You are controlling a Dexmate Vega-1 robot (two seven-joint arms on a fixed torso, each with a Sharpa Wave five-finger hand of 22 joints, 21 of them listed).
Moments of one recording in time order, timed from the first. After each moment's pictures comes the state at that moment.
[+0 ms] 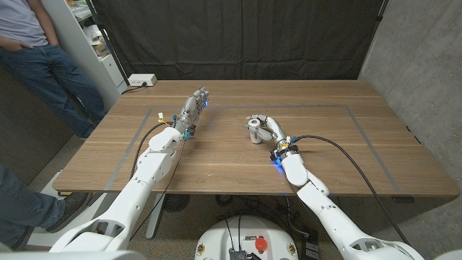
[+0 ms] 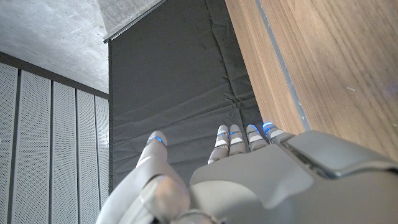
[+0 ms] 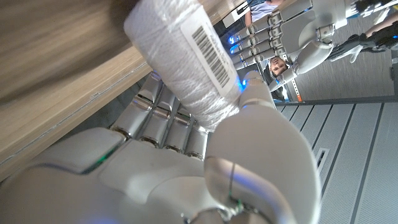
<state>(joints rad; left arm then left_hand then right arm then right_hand) 0.85 0.29 0.16 -1.32 -0.38 -0.12 -0.21 0.13 0.02 0.40 -0.13 0.18 0.06 0.10 0.19 0.17 -0.03 0.06 0.21 0.19 -0.10 0.07 0.19 0.18 -0.13 0.06 0.19 0.17 -0.94 -0.08 -0.21 -1.10 -0.59 0.58 -0.22 0.88 0.01 0.16 -0.15 0.36 0.75 -0.08 0.38 0.28 0.76 -0.09 0.68 0.41 0.72 -0.07 0.80 0.70 0.71 -0.07 0.45 0.34</state>
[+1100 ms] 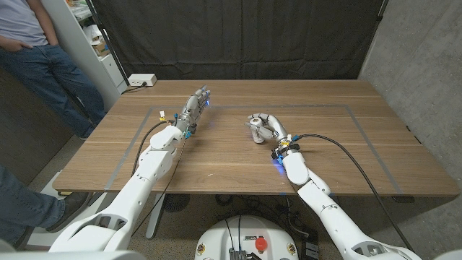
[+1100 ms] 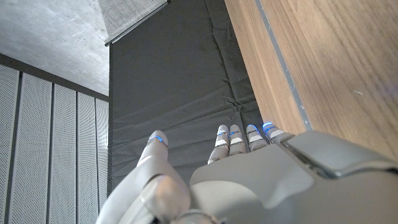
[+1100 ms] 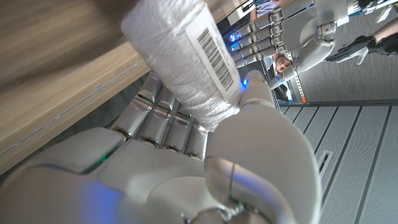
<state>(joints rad) 0.82 0.29 0.17 -1.28 -0.38 -0.13 -0.23 0.14 0.02 0.40 -0.13 0.18 0.06 0.11 0.19 0.17 -0.03 0.06 0.21 0.19 -0.10 0.07 0.19 0.18 -0.13 0.06 0.19 0.17 -0.96 -0.07 -0.19 -1.18 -0.60 0.57 -0.23 0.89 0.01 0.15 -0.14 0.33 0.77 -0.07 0.39 0.31 0.79 -0.08 0.72 0.43 0.74 -0.08 0.82 0.75 0.71 -0.07 0.50 0.38</state>
